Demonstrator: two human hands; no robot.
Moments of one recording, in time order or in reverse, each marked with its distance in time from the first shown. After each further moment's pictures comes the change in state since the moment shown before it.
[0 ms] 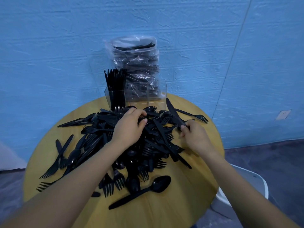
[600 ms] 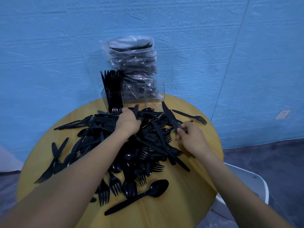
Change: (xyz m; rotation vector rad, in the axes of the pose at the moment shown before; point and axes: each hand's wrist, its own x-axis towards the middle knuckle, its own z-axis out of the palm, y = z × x) left_hand 0.037 0.012 0.004 -0.039 -0.159 -0.540; right_hand 0.002 0.002 0.004 0.135 -0.022 0.050
